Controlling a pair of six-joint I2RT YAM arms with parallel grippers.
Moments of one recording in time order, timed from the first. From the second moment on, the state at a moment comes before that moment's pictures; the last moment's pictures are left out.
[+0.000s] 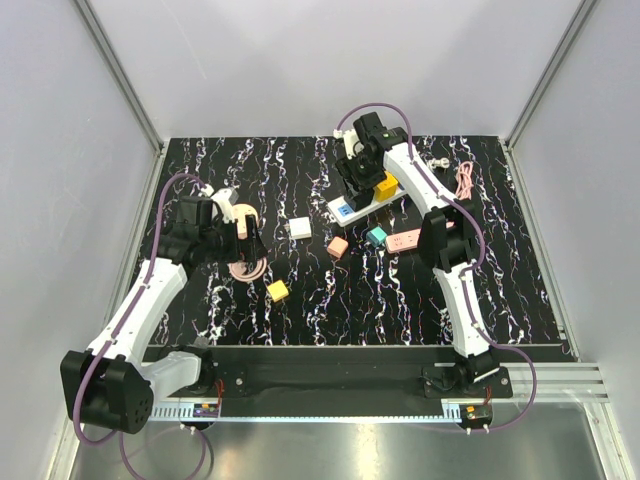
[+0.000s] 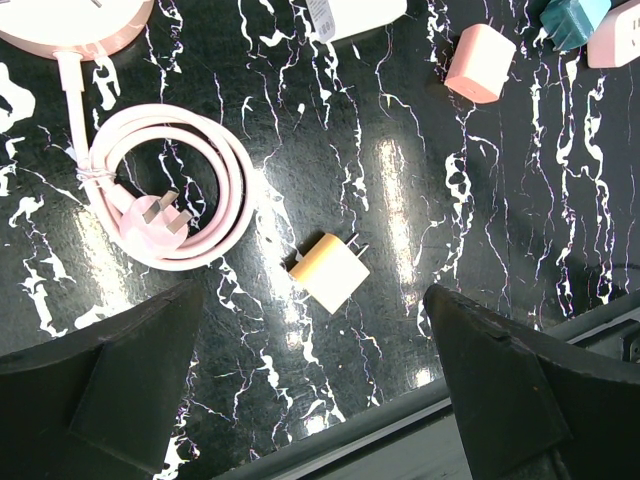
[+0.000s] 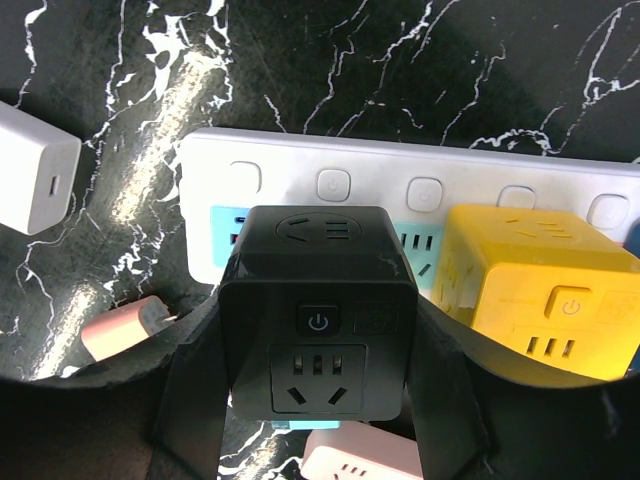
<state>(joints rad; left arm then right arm) -0.18 1.09 0.89 -0.63 0.31 -0.24 0.41 2.44 2.39 -1.04 -0.14 -0.17</state>
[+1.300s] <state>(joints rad) -0.19 1.09 0.89 -0.63 0.31 -0.24 0.40 2.43 2.39 -1.04 -0.11 -0.19</state>
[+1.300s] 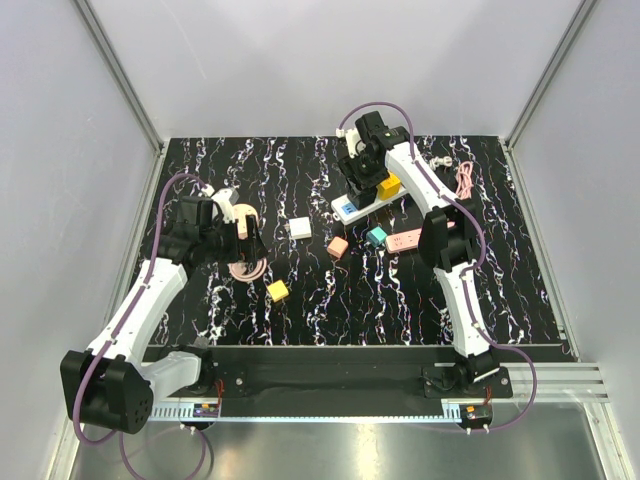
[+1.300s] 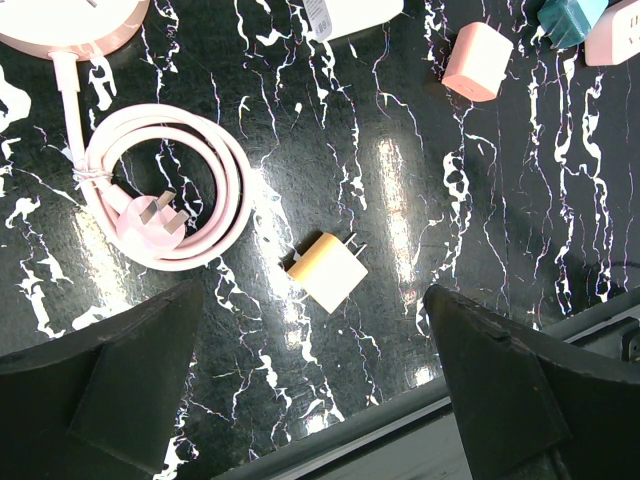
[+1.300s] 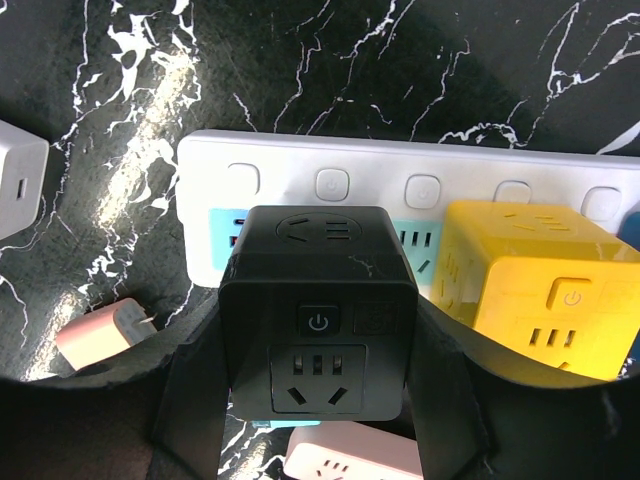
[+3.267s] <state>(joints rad) -0.19 1.10 0.89 -0.63 0.32 -0.24 0.40 2.35 2.22 -0.89 -0.06 -0.20</state>
